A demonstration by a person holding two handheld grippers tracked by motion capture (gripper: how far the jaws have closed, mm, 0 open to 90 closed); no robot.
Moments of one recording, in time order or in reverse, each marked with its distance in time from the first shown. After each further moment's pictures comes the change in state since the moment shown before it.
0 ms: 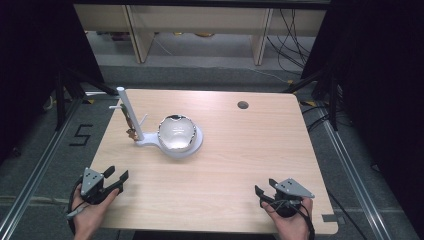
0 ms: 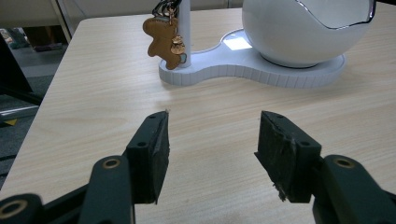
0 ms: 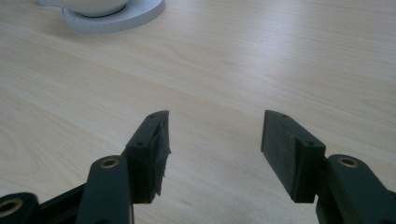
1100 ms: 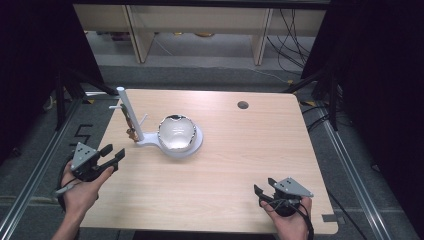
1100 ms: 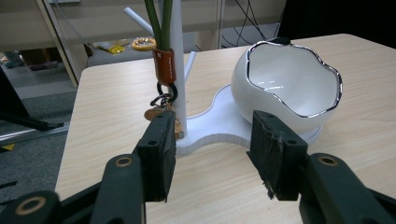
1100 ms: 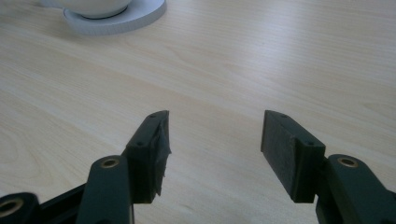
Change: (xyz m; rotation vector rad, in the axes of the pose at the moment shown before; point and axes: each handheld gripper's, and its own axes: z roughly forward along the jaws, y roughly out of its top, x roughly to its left) left arm -0.001 0.083 -0.007 -0.025 -0.033 0.023; right arm 0.002 0.003 0.001 -0.002 -0.002 -0.008
